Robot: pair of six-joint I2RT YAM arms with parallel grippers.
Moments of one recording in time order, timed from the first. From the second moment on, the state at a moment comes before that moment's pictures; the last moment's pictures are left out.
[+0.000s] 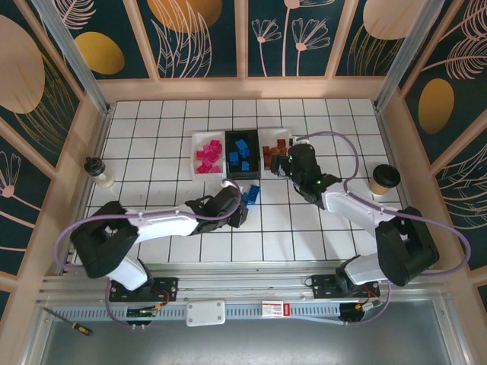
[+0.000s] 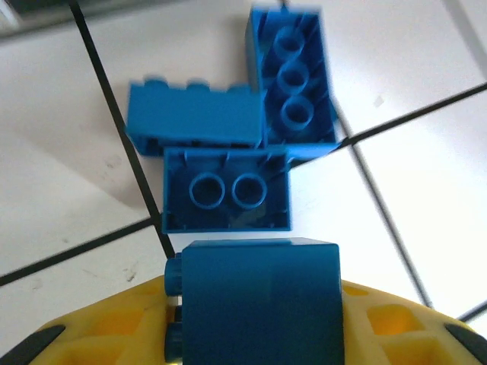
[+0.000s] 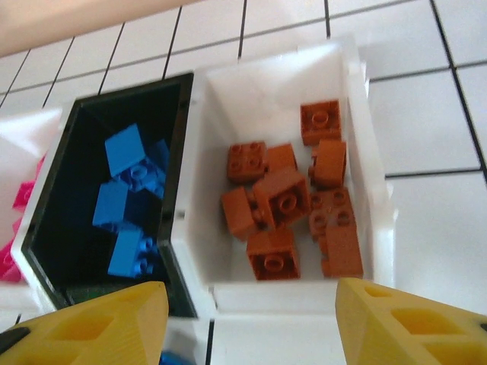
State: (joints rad) left arm -0.94 1.52 0.76 -0.13 -0.19 -0.56; right arm 0.56 1.38 0.79 0.00 0.18 0.49
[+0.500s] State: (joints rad) left arm -0.68 1.70 1.21 -0.14 -0.13 -0.48; right arm 0.71 1.30 0.59 0.03 0.18 0.55
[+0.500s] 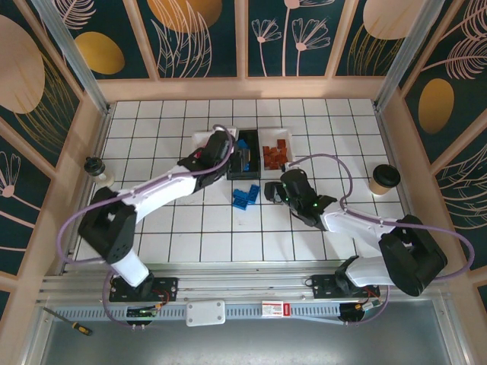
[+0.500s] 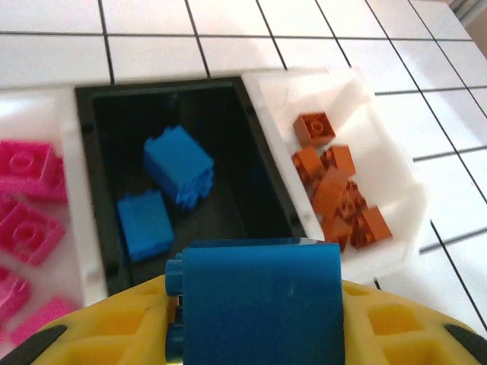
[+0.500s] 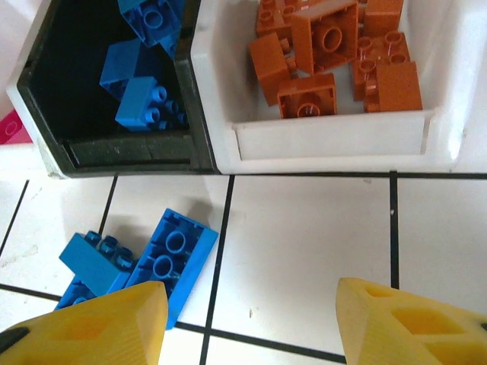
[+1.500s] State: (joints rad) left arm -0.63 1.44 1.02 -0.01 0.00 -0.57; right arm 0.79 1.56 0.64 0.16 0.19 0.65
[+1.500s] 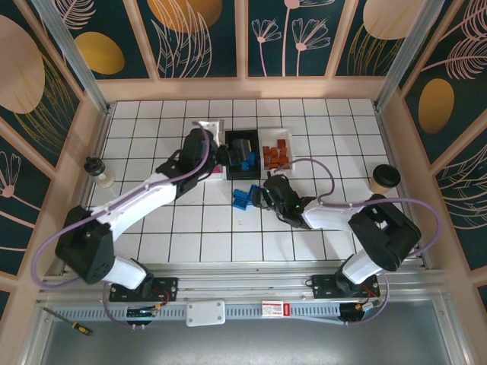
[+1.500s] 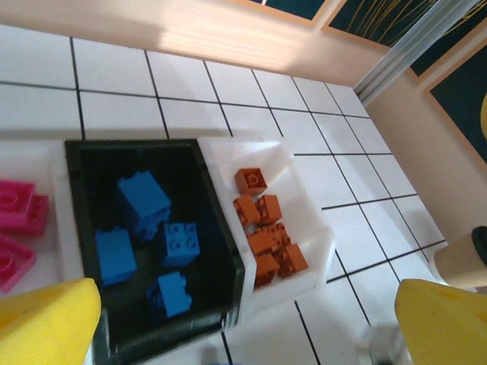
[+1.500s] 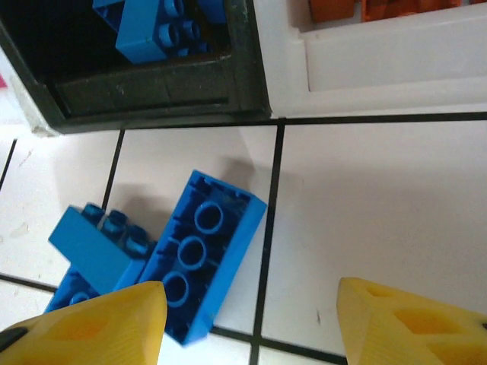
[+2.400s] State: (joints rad) left arm -0.63 1.17 0.63 -0.01 -0.03 -0.64; right arm 0.77 1.42 0.54 0.05 0.26 0.74
